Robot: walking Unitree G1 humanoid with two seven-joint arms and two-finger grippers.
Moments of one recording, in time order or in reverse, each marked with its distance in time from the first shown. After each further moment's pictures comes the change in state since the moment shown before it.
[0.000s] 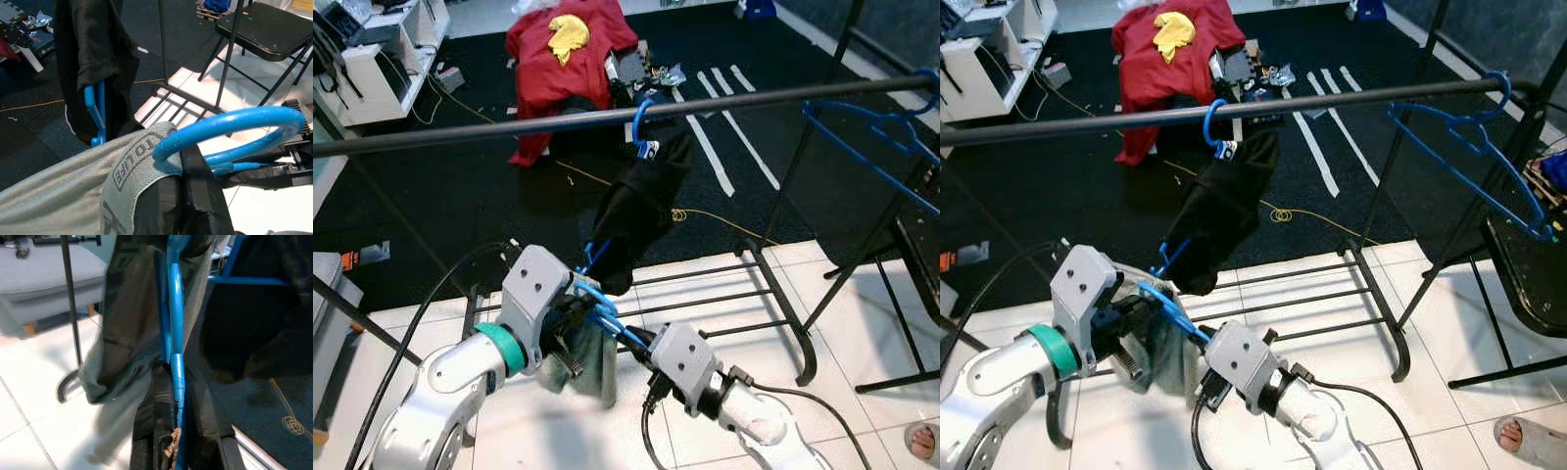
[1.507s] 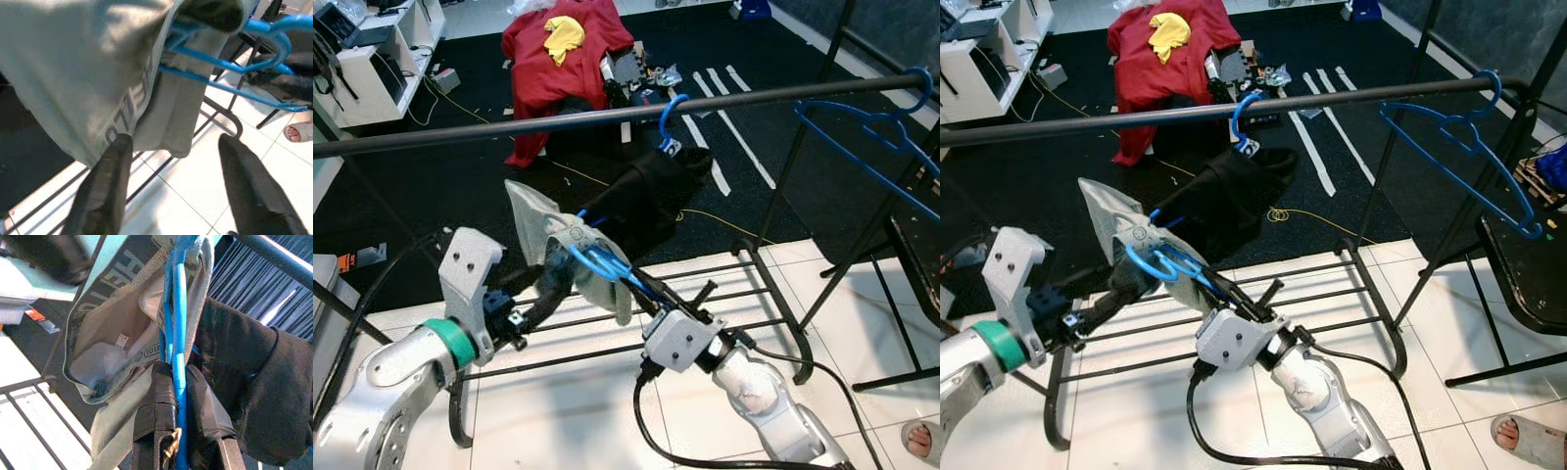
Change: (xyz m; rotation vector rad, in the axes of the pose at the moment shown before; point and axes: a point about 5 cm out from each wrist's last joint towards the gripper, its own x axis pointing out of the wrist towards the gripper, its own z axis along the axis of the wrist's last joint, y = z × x) left arm -0.041 0.040 -0.006 -0.105 0.018 0.115; right arm 0.018 -0.030 0.022 -0.285 -0.231 -0.195
